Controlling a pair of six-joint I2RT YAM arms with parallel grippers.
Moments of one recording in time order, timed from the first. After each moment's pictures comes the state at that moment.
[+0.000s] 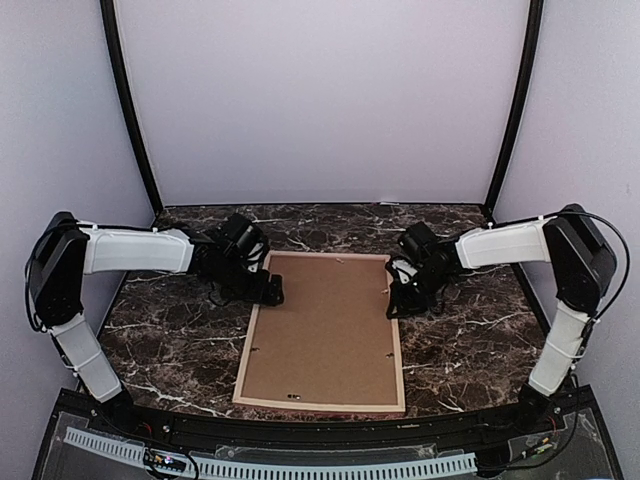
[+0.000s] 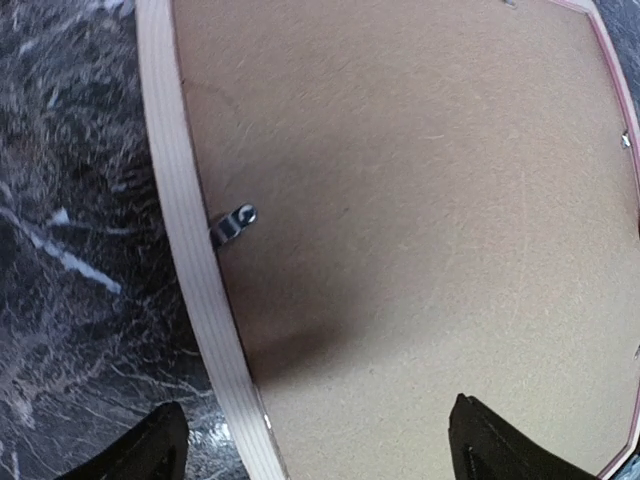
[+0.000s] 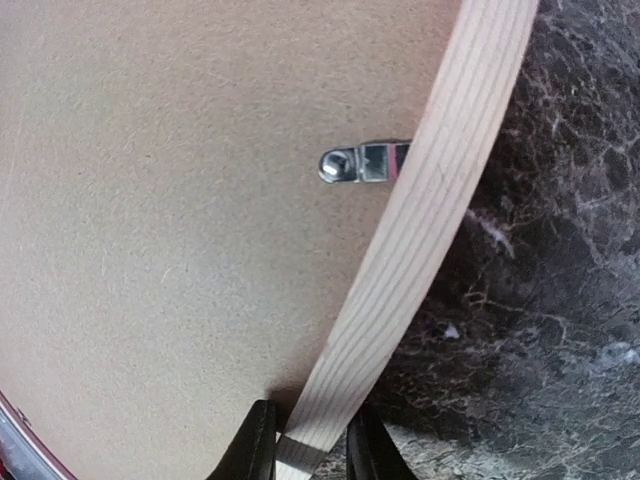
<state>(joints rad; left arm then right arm) -0.68 1.72 1.10 -0.49 0.03 -0.48 0.60 1.78 1.05 -0.52 -0.23 0.34</state>
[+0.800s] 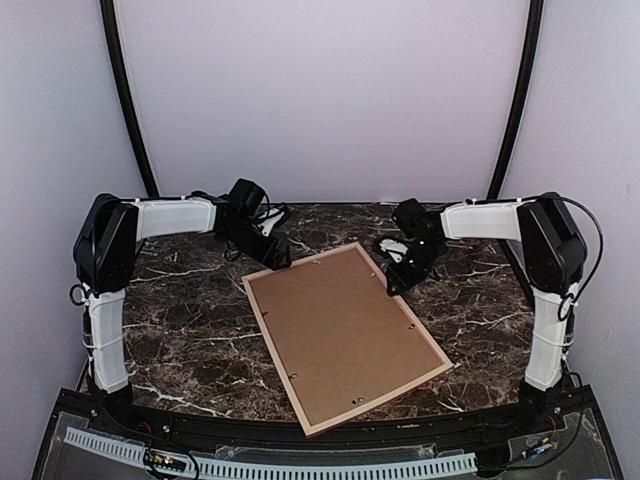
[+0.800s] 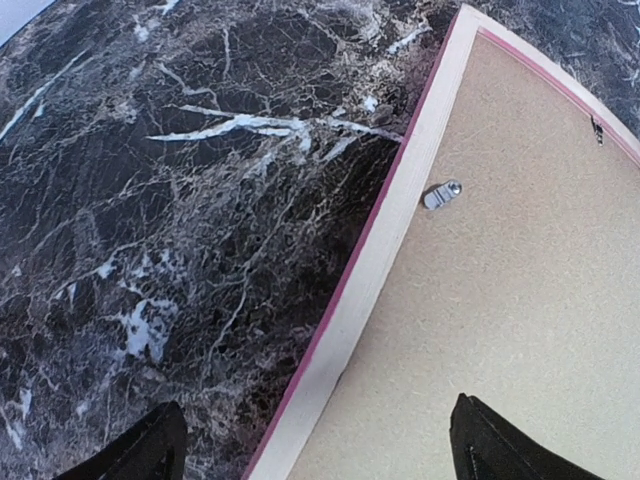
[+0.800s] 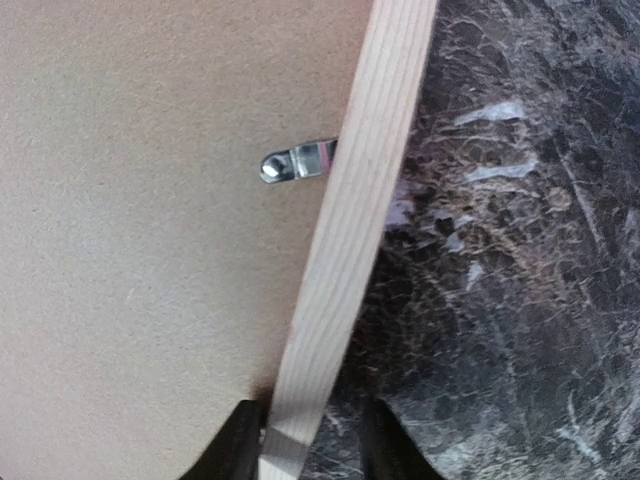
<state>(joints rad) -0.49 2.05 1.56 -0.50 0.19 0.09 0.51 2.00 1.42 -0.74 -0.16 -0.15</state>
